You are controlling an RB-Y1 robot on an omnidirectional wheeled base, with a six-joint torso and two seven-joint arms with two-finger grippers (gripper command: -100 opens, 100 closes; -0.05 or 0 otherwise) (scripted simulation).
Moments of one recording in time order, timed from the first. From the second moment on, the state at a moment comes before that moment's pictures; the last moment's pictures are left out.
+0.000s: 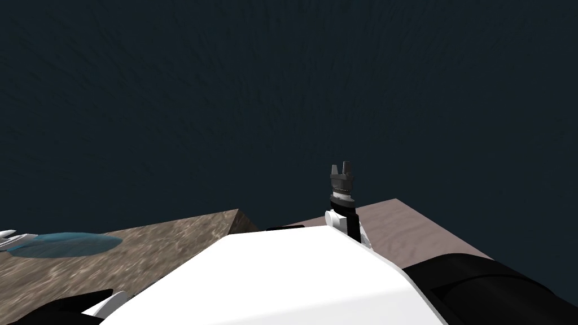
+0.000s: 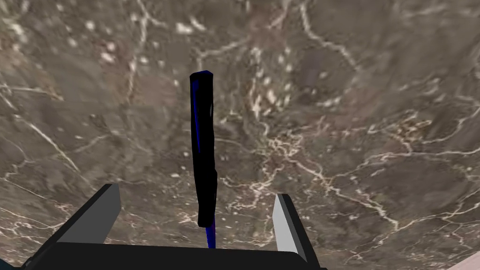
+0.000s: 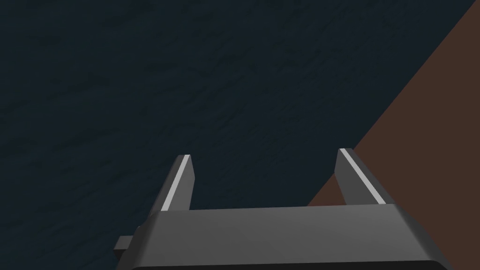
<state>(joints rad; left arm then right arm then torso) 0.92 0.15 0.63 -2.46 0.40 1.58 -0.48 0.50 0.01 -0.04 -2.28 -0.05 -0.57 0.07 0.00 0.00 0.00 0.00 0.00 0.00</state>
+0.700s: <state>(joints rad) 0.90 0.16 0.60 -2.38 0.37 1.53 -0.47 0.50 0.01 -0.04 -2.28 -0.05 -0.57 0.07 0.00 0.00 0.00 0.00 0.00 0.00</state>
